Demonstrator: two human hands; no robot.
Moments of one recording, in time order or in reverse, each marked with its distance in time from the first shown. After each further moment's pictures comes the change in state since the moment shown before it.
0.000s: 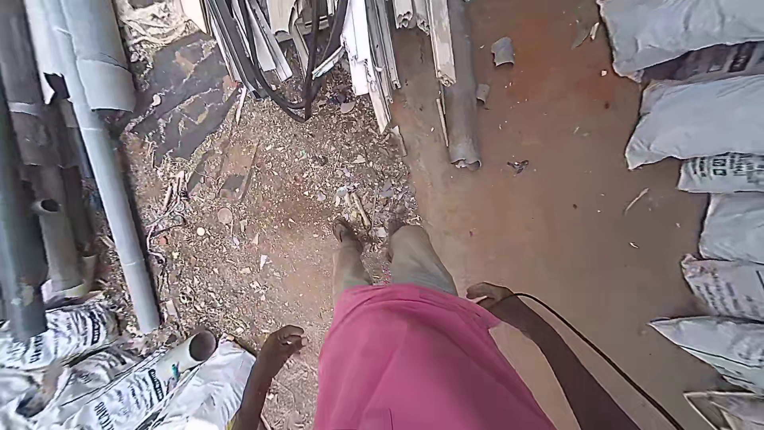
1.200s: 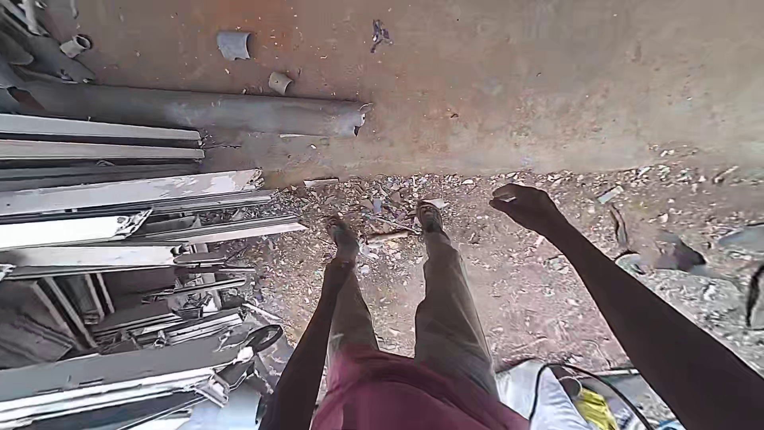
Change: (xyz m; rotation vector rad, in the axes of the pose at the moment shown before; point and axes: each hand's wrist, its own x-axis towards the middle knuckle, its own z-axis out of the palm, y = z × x) left_hand 0.342 0.481 0.173 1.589 -0.253 0.117; right_hand 0.144 0.051 -0.015 0.674 0.719 0.379
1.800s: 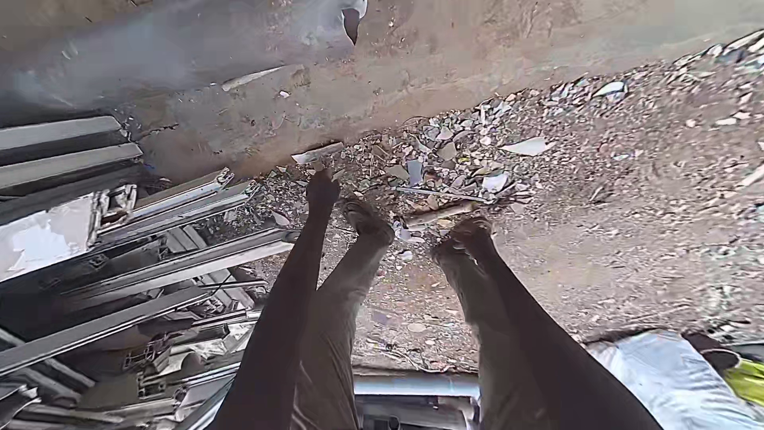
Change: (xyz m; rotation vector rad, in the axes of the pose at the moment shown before) left_hand 0.322 0.036 -0.082 0.648 0.268 -0.030; right_hand 0.142 0.072 0.459 0.689 -0.191 0.533
